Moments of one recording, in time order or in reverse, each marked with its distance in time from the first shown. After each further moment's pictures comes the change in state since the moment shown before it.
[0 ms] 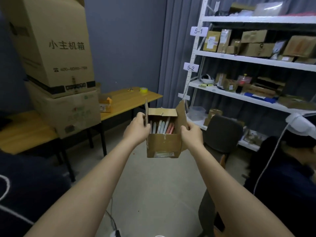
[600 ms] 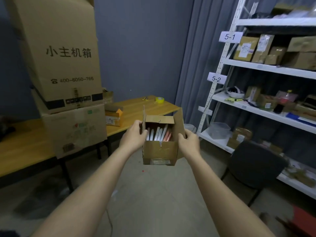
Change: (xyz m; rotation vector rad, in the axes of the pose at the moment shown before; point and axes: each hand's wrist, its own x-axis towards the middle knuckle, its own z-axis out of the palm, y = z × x) left_hand 0.241 -0.071 0.025 0.002 0.070 -0.135; right_hand 0.232 -0.015 0.132 0.068 -0.125 -0.048
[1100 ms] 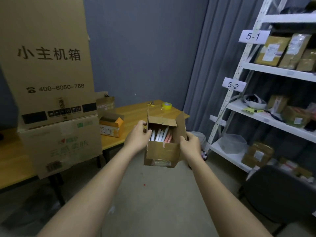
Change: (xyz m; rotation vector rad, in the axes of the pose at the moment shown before) left_hand 0.190 0.005 0.050 -0.035 0.048 -0.046; right_hand 0.200 0.015 0.056 0.012 -0.079 -0.013
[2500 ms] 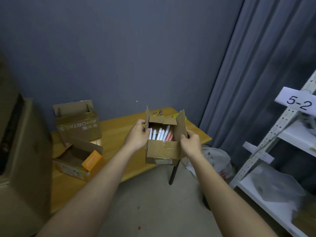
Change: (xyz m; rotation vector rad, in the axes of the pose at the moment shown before) left_hand 0.496 -0.037 0.151 -0.035 0.052 -0.128; right_hand 0.528 0.055 0.142 -0.034 -0.144 0.004
